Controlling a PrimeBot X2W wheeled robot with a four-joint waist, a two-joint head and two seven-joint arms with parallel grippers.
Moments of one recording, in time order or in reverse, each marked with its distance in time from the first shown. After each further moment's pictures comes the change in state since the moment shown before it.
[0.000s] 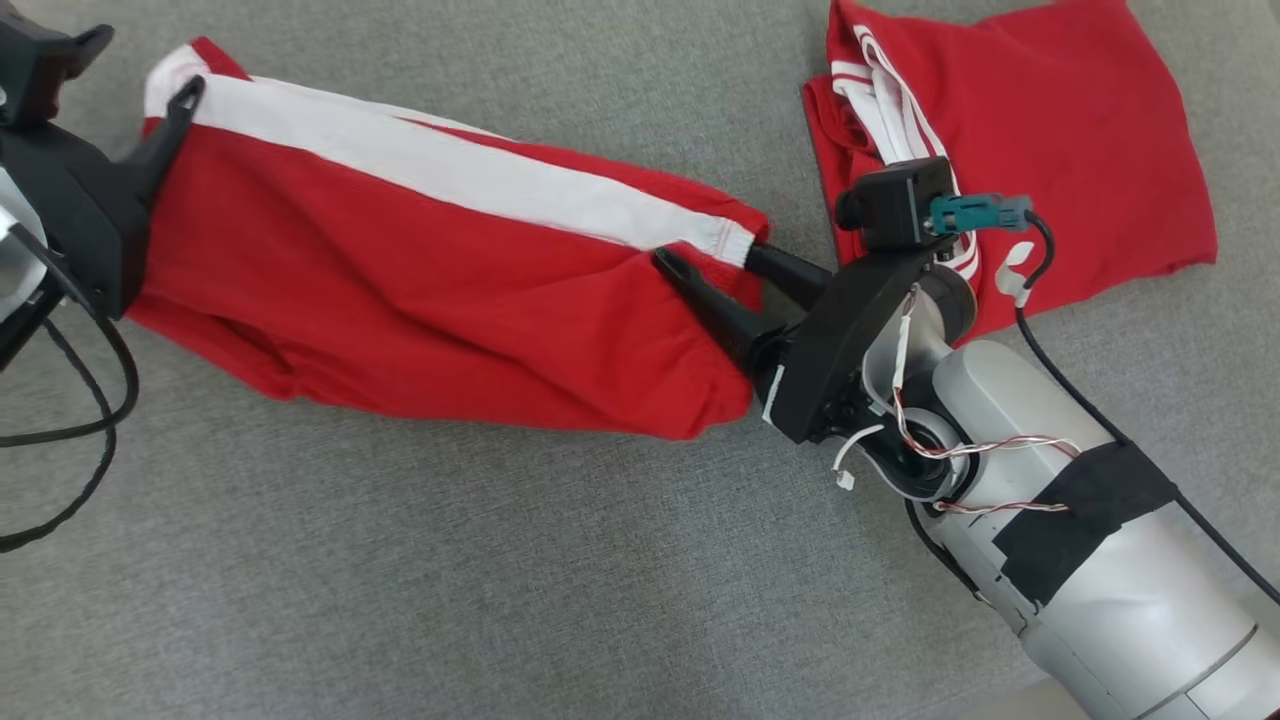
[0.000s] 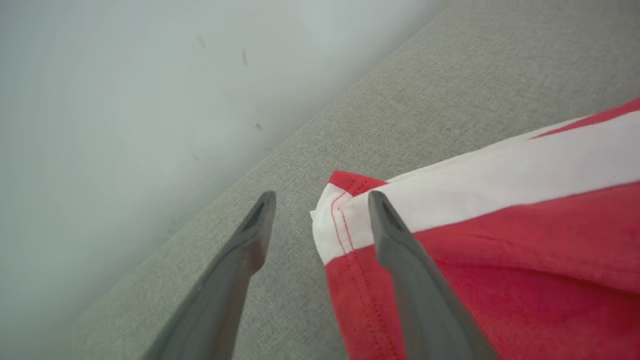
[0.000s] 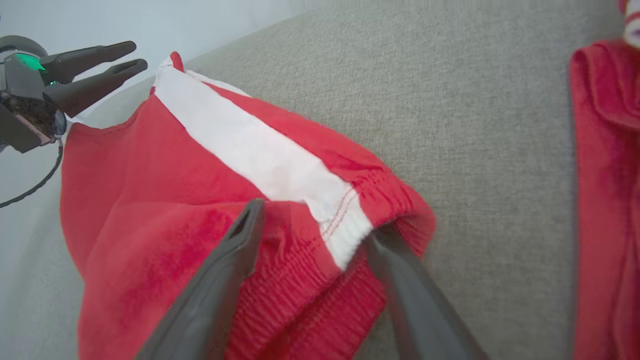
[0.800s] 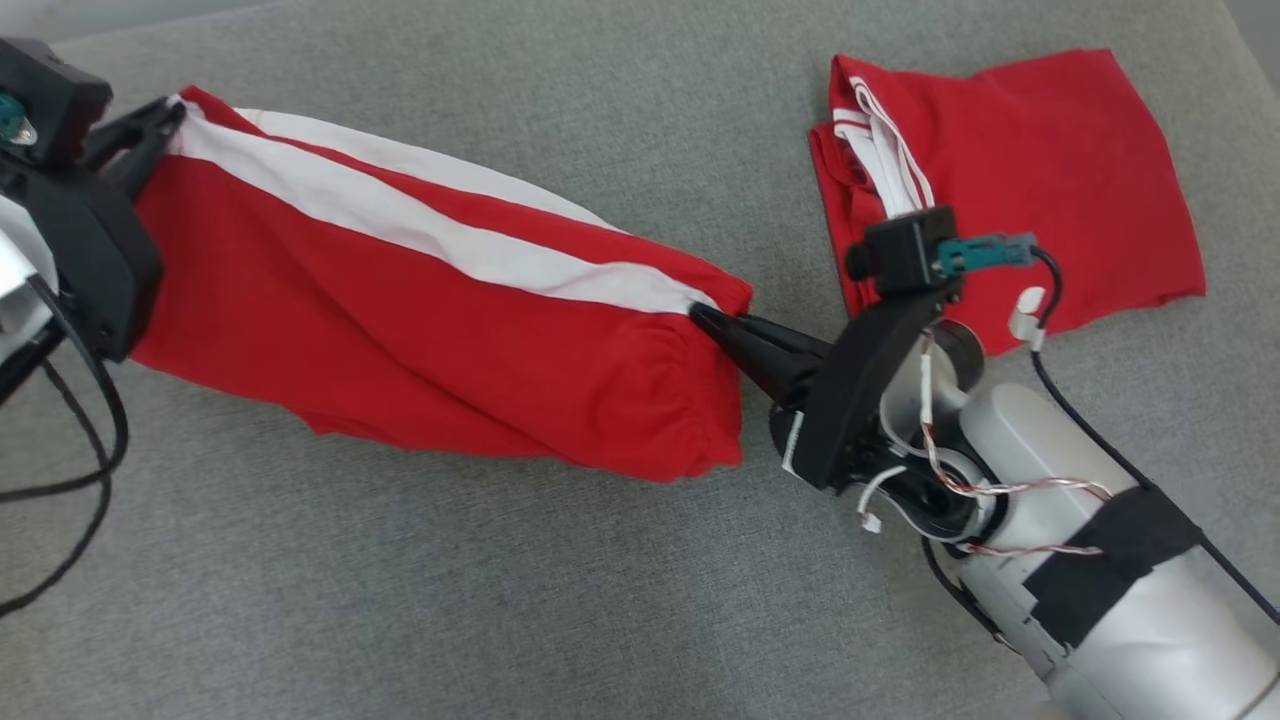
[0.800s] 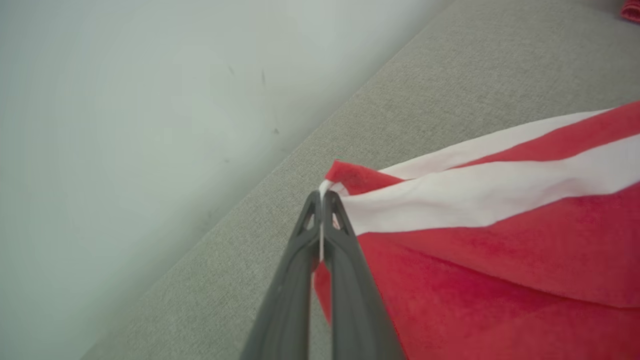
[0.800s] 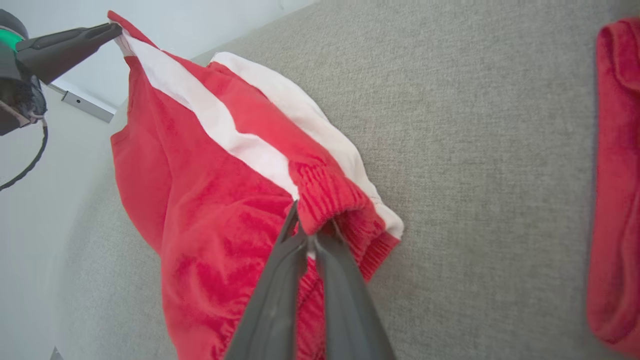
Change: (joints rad) left arm 0.149 0.059 0.193 -0.241 0.111 0.000 0.196; right arm 0.101 -0.060 -0.013 -0.123 0.064 -0.010 0.124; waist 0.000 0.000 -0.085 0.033
